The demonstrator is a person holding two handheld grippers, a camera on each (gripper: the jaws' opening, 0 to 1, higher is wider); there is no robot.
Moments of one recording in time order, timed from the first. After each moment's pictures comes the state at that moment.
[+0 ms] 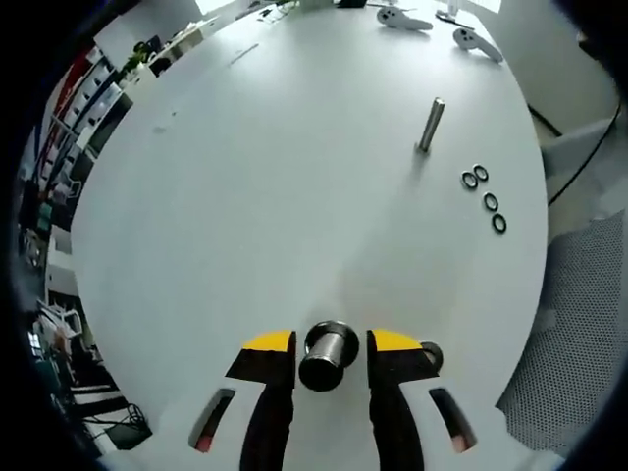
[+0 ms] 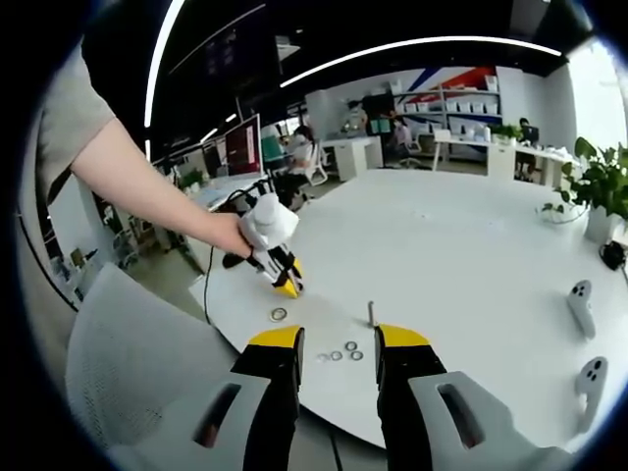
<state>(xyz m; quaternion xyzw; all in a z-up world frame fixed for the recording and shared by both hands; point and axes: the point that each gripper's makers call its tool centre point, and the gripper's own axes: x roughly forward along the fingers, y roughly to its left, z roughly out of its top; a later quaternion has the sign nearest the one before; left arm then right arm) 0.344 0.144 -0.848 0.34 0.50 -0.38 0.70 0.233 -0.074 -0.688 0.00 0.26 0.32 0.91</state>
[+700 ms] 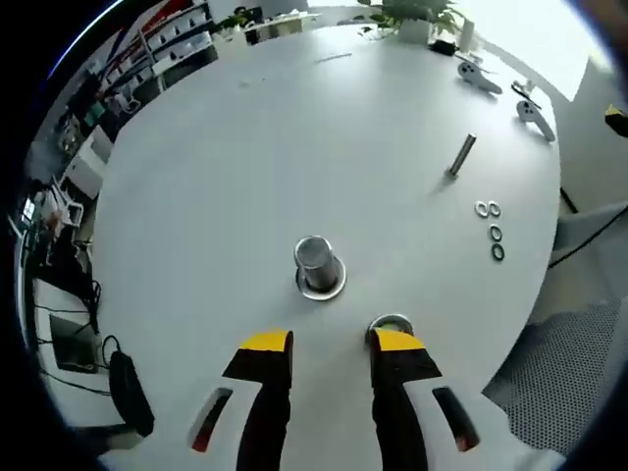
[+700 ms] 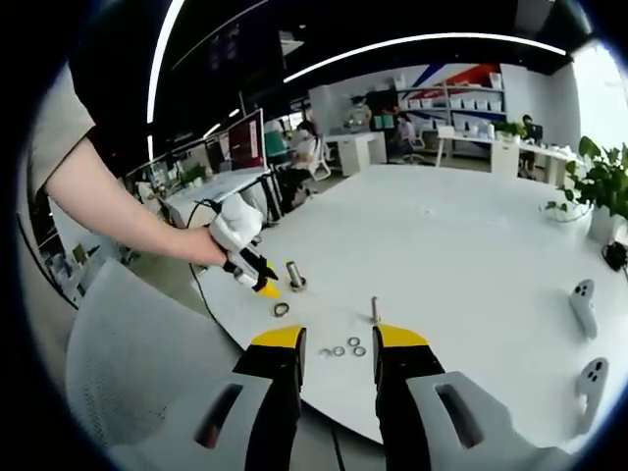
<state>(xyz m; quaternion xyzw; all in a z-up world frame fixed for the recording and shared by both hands) 0.294 0.178 -0.850 0.17 0.52 -0.24 0.80 0.230 -0.071 -0.691 0.00 0.27 0.33 0.90</state>
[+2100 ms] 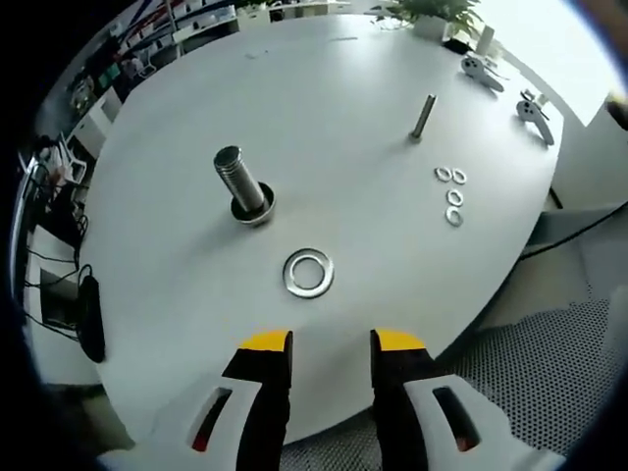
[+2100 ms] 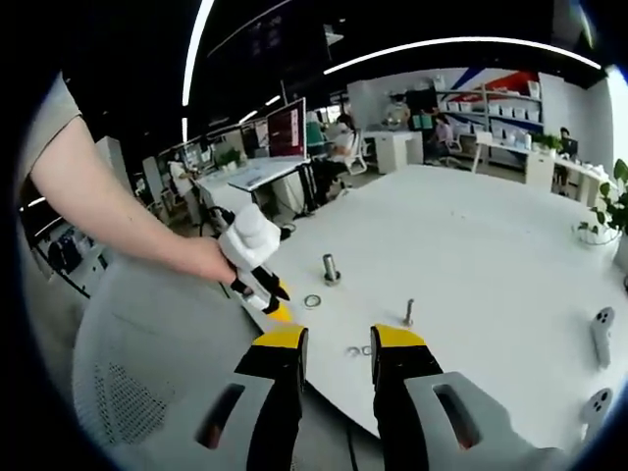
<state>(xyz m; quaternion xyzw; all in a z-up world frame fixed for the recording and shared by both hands) 0.241 0.156 -0.869 0.13 0.55 -0.22 0.79 0.211 -0.043 -0.691 -0.03 0.27 0.41 0.87</state>
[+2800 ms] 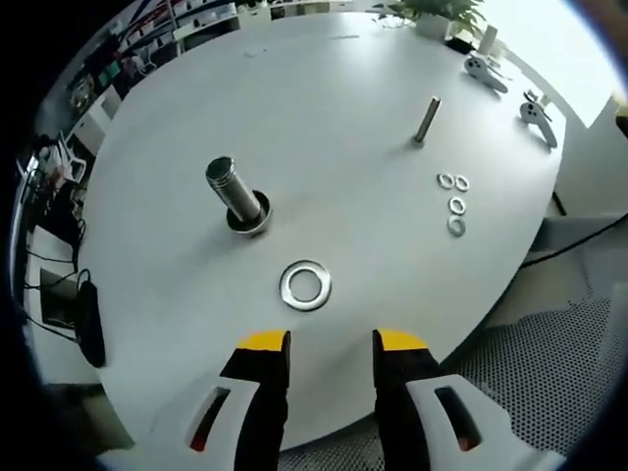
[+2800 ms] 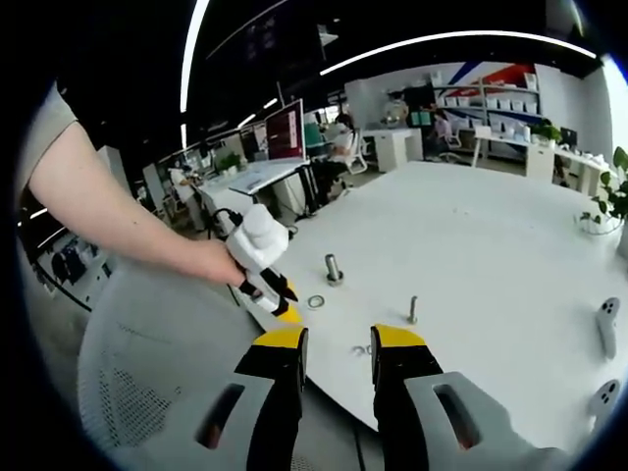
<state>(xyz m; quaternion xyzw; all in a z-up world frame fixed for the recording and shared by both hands) 0.244 0.150 -0.865 0.14 0.56 -0.22 0.79 0.210 -0.042 -0.692 -0.02 0.27 0.41 0.87</state>
